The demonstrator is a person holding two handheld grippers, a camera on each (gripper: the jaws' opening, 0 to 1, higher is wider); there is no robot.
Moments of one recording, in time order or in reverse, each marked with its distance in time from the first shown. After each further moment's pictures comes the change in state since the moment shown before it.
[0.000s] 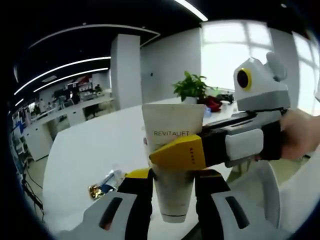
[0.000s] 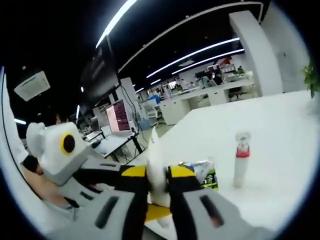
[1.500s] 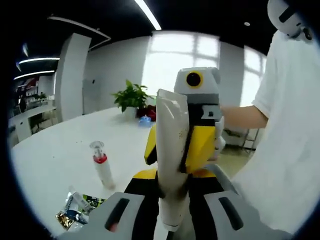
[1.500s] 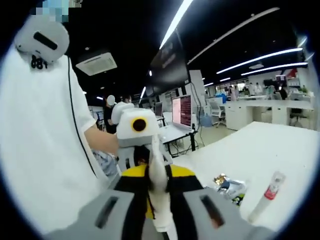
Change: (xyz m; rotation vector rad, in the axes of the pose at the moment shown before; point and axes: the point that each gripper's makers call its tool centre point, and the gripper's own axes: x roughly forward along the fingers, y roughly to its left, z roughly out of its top) left arm -0.019 -0.045 0.028 0.013 -0.057 -0.578; right arm -0.035 0.054 0.026 -0.221 0.049 0.596
